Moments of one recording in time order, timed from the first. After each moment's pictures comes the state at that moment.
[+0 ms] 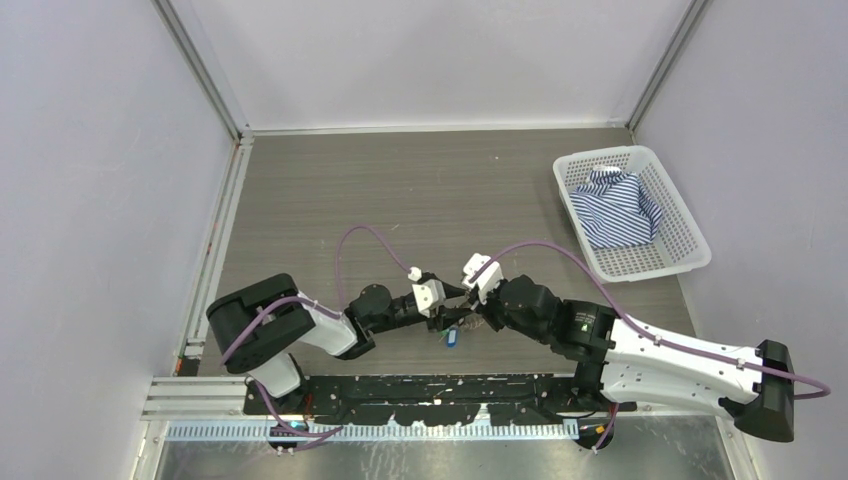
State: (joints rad) left arm -1.03 1.60 0.35 1.31 0.30 0.05; right arm 1.14 0.82 0.62 -0.33 0.30 0.00
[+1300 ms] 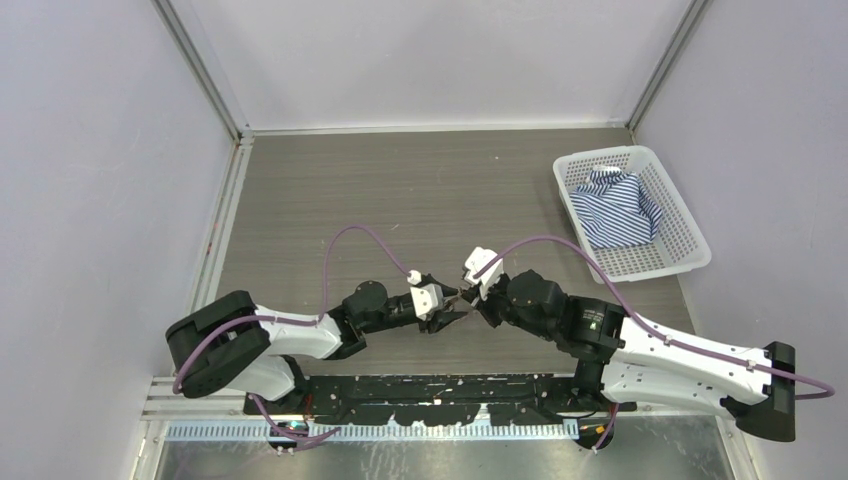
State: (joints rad) left arm -1.03 1.38 0.34 1.01 0.30 0.16; right arm 1.16 0.81 0.69 -0.32 0.26 -0.01
